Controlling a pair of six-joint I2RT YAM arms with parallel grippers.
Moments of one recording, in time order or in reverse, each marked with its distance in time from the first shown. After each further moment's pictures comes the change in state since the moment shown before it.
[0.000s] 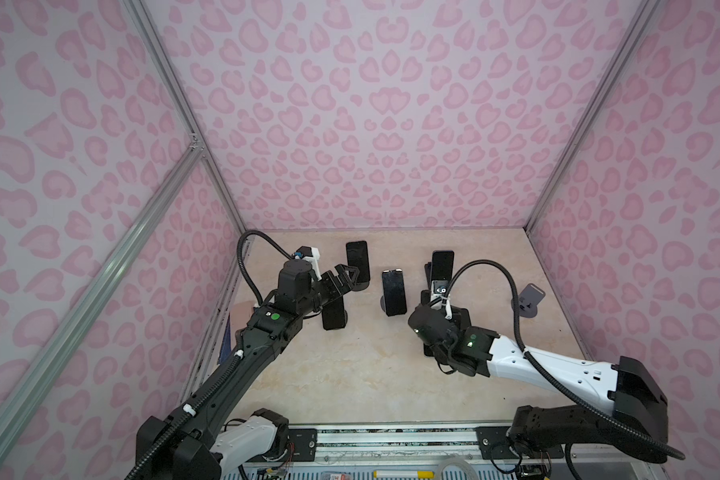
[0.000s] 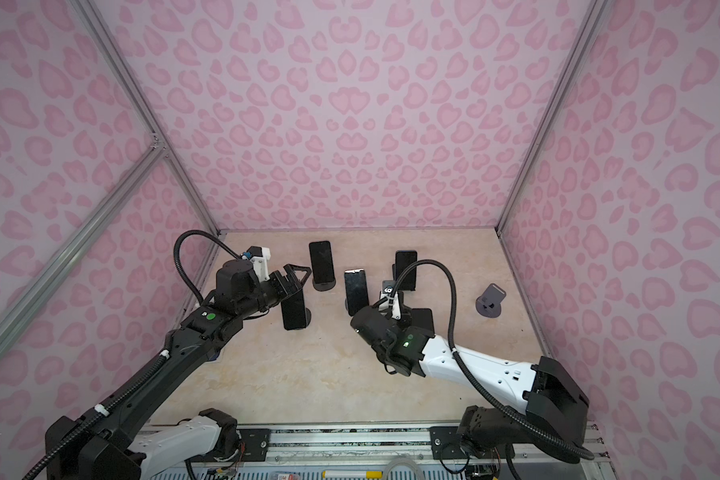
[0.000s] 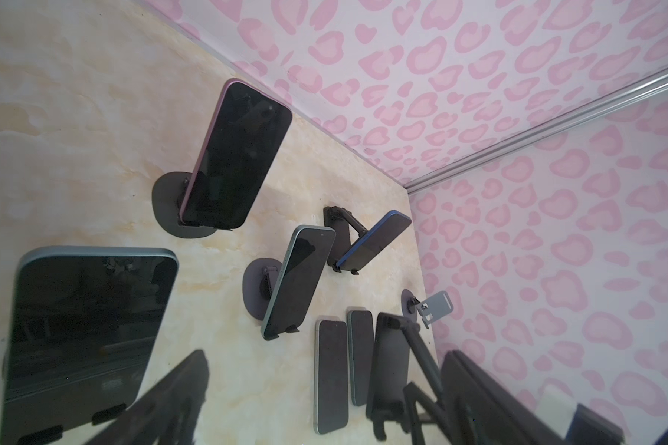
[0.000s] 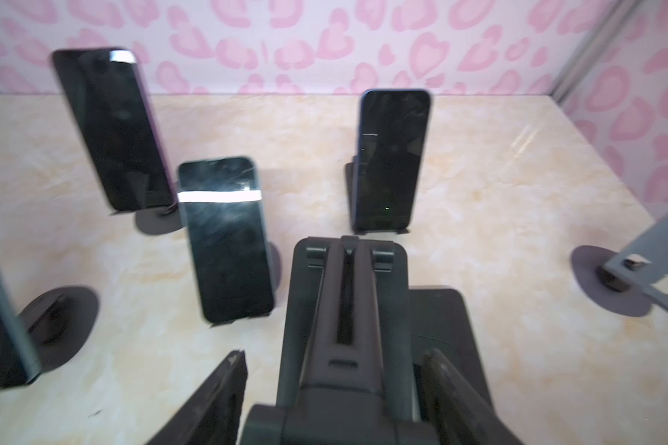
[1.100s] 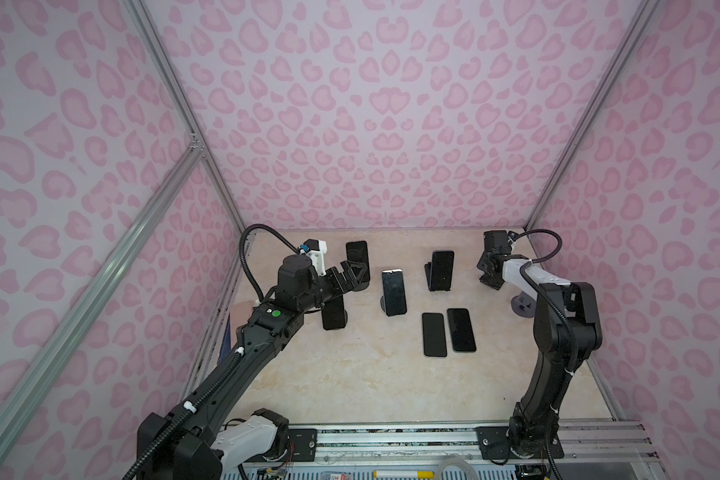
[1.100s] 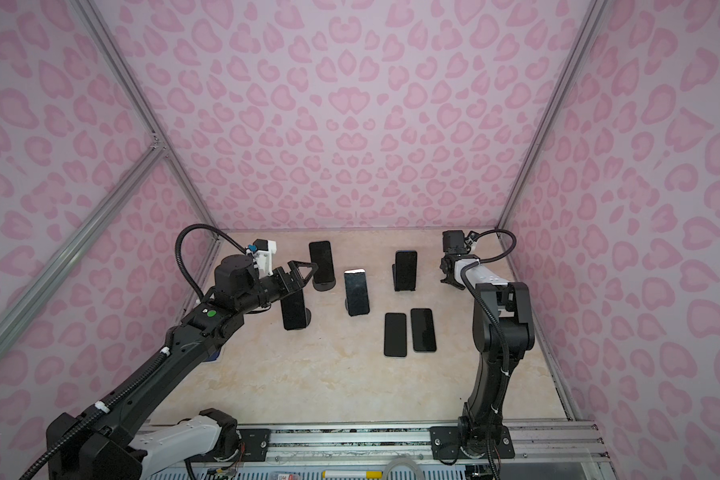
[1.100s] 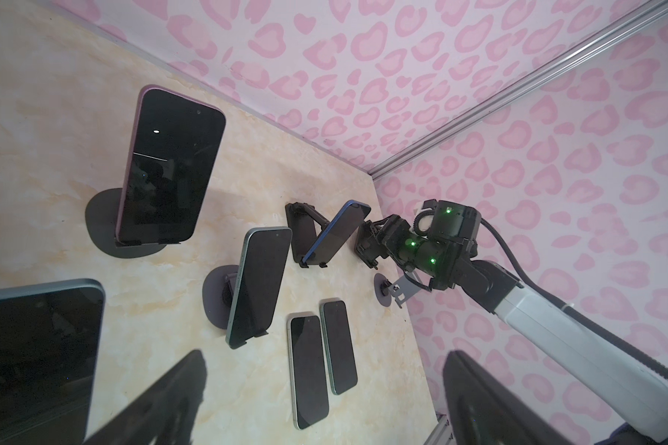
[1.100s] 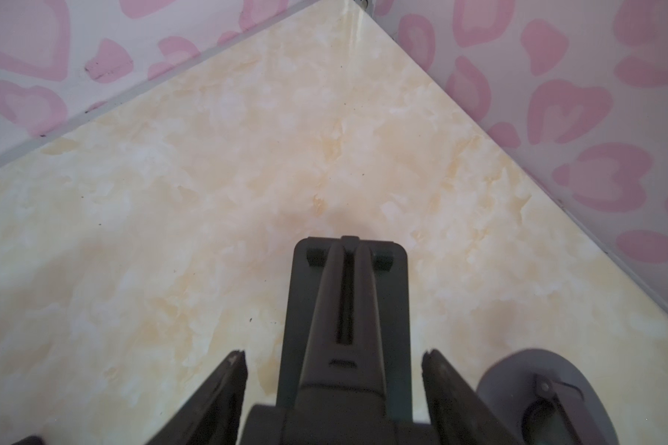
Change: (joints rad) left arm -0.003 0.016 0.032 0.047 0.078 0.062; right arm -0.886 0.705 0.508 0.095 -0.387 -0.145
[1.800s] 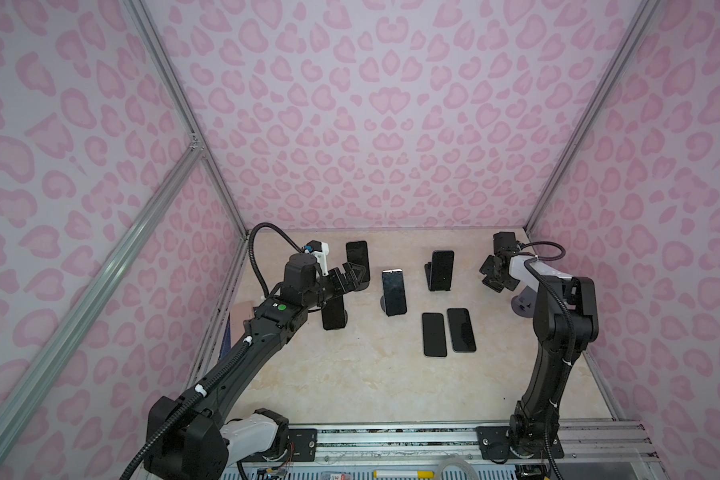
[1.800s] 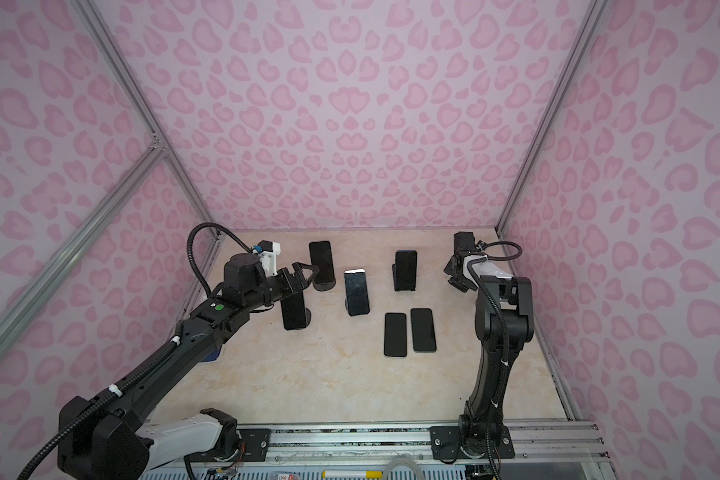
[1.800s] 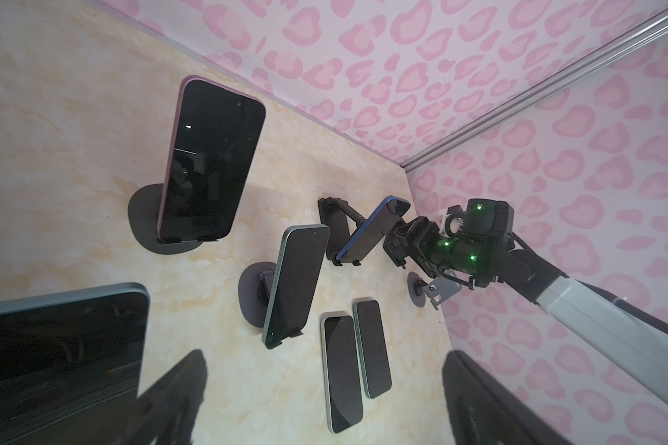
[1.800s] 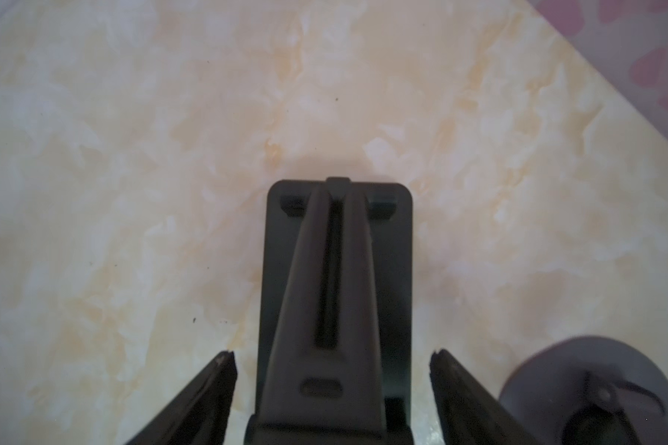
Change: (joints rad) left arm 0.010 0.078 0.007 -0.023 -0.028 0.051; right arm -0.087 0.079 0.074 -0.156 -0.174 0.086
